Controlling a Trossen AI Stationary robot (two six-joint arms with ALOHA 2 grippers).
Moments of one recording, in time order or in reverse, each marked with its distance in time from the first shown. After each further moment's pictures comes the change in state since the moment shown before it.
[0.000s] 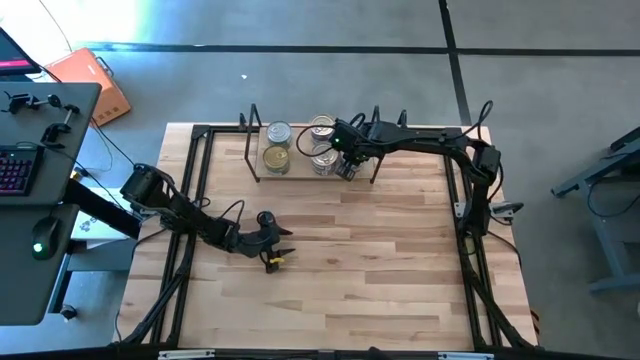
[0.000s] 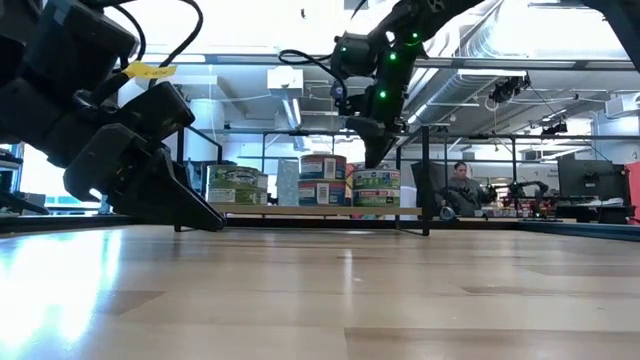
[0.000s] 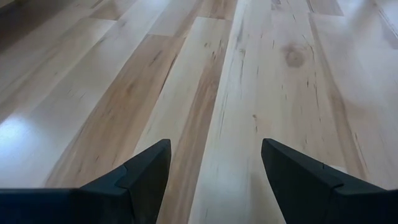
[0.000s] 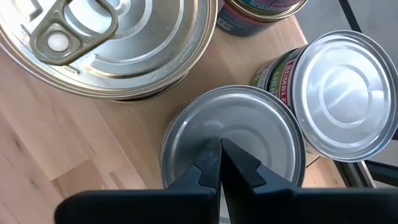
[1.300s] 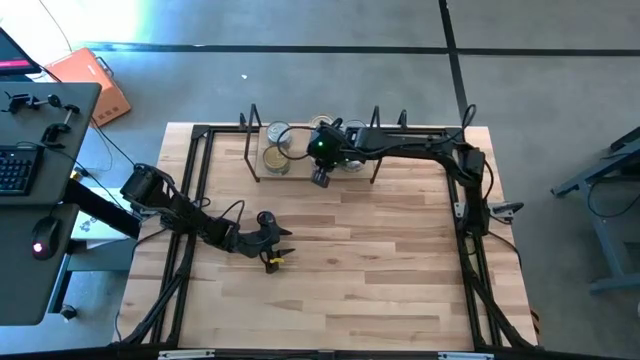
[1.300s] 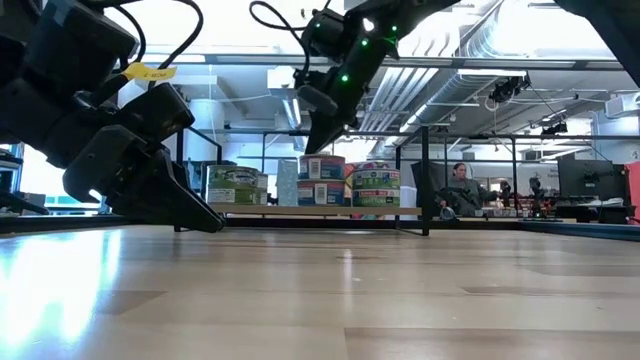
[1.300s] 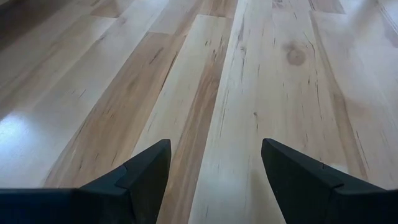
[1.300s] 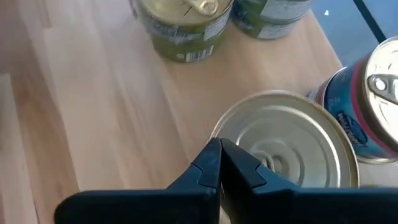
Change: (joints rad) left arm -0.002 0.000 0.000 -0.007 -0.001 -0.006; right arm 0.086 0.106 0.153 0.193 -0.184 -0.059
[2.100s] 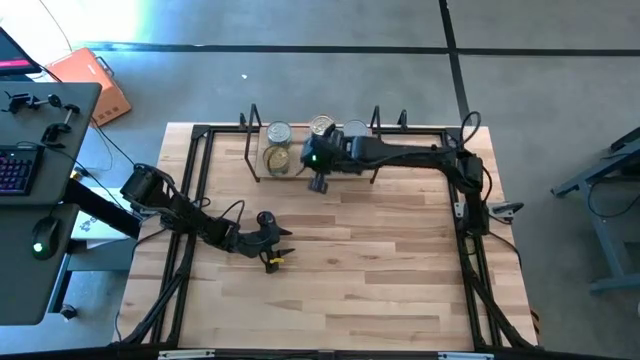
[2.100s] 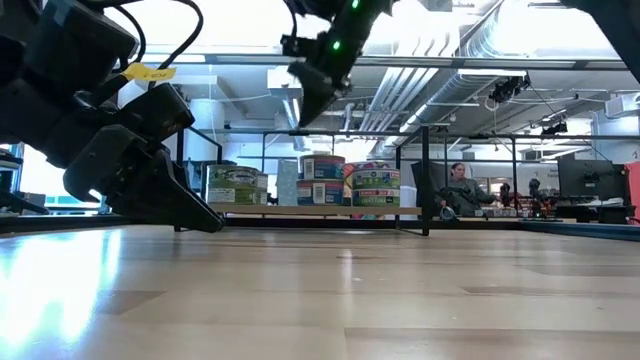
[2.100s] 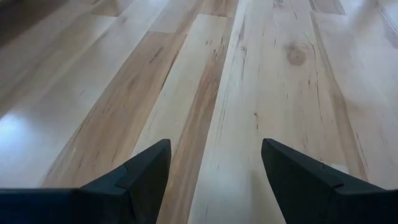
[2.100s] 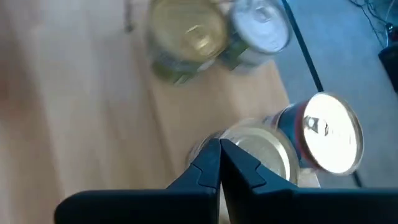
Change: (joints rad) left arm -0.001 0.000 0.000 -0.001 0.000 -0.010; right arm 0.115 0.001 0.164 -0.100 0.254 -0.079
